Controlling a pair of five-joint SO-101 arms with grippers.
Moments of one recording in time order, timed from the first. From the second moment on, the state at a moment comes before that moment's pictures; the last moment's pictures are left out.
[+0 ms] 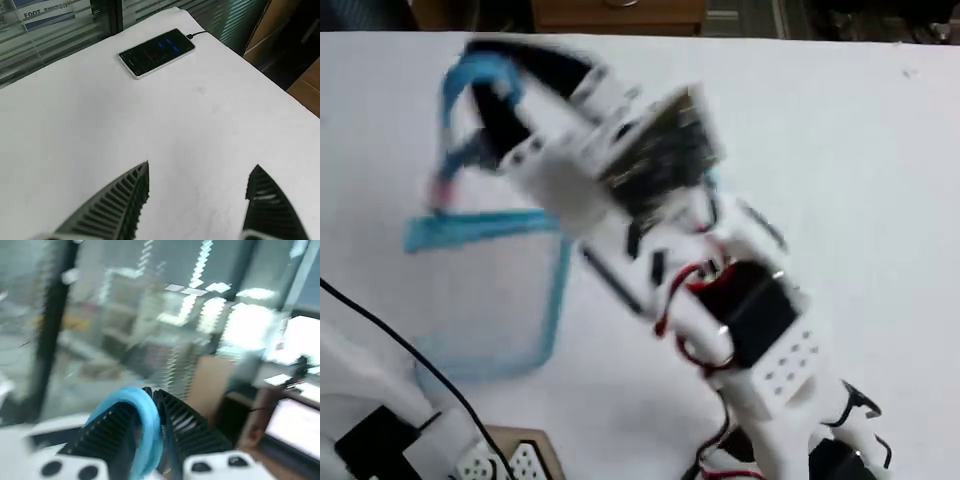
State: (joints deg) left arm -48.1 -16.3 -37.2 102.2 9.0; right arm -44.8 -28.2 -14.2 33.7 15.3
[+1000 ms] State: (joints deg) left arm -44.5 -16.3 -37.0 102.3 9.0; right arm -43.0 -9.1 -27.6 47.6 3.6
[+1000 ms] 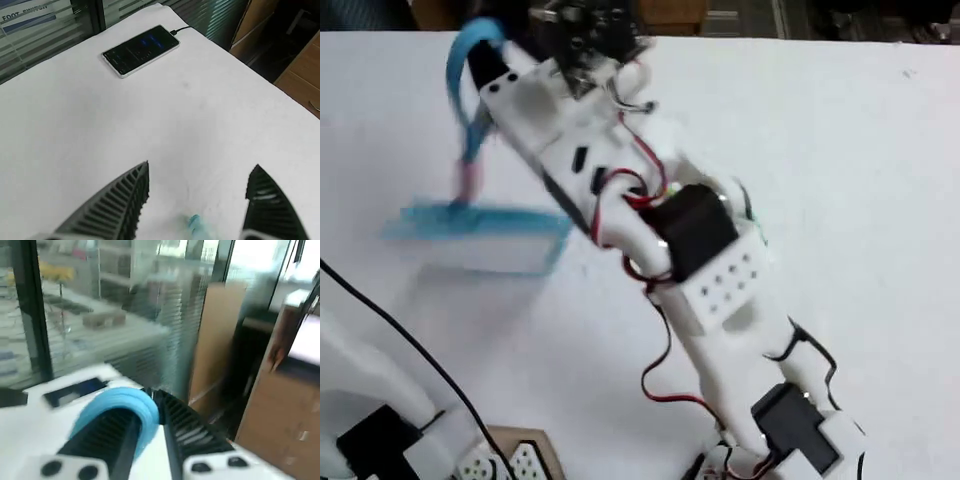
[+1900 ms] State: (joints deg) left arm -39.3 -40.9 -6.5 102.2 -1.2; right arm -38.3 -9.1 -19.2 37.1 1.0
